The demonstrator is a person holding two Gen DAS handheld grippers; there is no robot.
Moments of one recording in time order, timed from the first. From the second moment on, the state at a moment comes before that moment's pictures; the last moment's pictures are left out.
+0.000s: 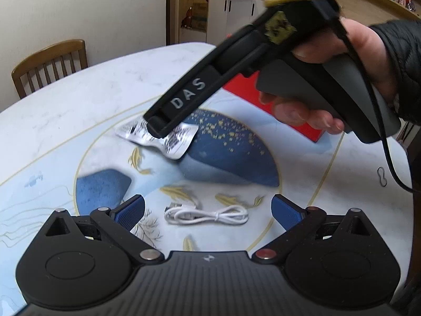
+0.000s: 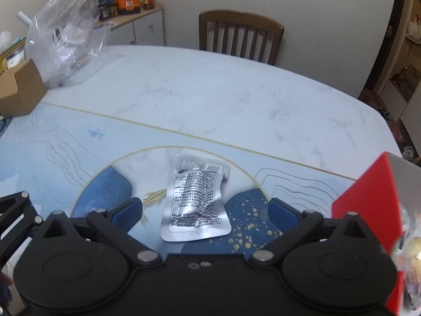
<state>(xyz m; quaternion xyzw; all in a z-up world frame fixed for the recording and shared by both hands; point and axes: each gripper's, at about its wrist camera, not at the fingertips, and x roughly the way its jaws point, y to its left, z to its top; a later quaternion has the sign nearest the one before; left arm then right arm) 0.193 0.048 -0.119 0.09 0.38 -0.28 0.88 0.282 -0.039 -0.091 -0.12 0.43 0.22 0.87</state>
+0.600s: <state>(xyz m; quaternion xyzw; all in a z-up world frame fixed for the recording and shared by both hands) 0.201 0.043 -0.145 0.11 0.39 -0.28 0.87 0.311 -0.027 -0.131 -0.13 0.47 0.22 0.84</state>
